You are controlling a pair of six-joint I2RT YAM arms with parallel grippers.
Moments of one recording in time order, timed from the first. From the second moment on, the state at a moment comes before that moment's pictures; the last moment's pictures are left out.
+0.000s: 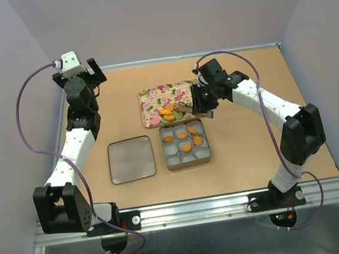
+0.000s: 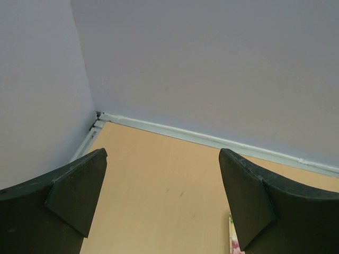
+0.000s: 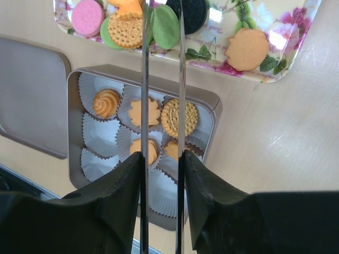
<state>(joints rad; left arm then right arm) -0.12 1.31 1.06 0.35 -0.33 -0.10 0.50 1.70 1.47 -0.72 -0.19 0.35</state>
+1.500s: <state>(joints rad) -0.12 1.31 1.05 0.35 -0.33 -0.10 0.52 1.52 1.58 -0.78 -0.24 0.39</state>
